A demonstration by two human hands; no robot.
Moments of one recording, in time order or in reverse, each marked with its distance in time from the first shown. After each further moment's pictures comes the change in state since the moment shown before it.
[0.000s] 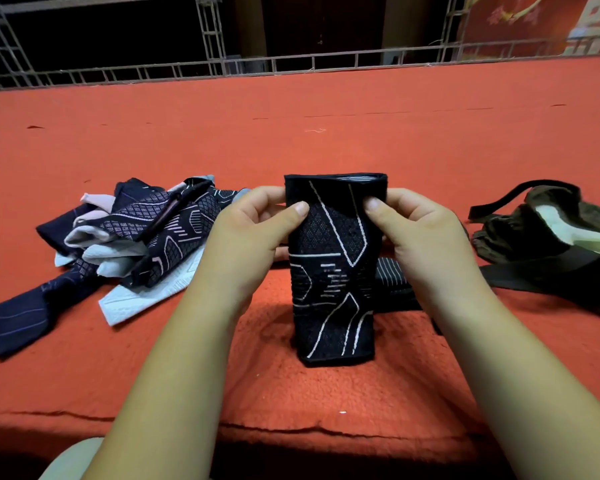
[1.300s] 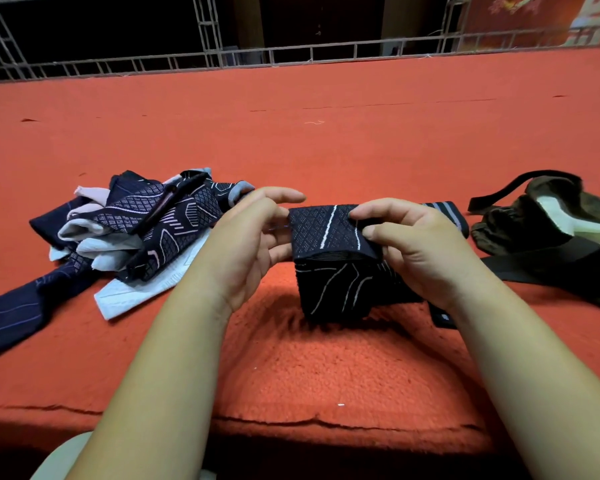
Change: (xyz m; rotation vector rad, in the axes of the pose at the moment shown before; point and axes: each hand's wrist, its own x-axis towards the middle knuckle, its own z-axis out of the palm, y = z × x) left_hand 0.007 -0.007 0.000 -0.236 -0.105 -0.174; right_hand 0.012 0.024 -0.015 0.248 -0.289 0.129
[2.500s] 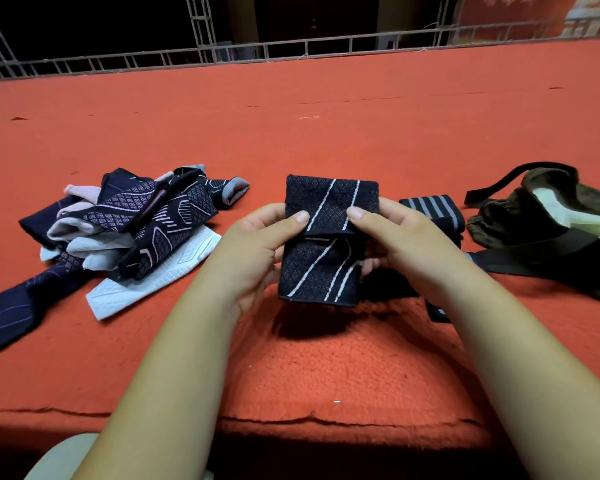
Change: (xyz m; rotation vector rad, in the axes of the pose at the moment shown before) left_hand 0.007 -0.030 -0.001 0.060 -0.057 -0.129; right_hand 0.000 0.006 -0.003 -0.242 0.011 0.070
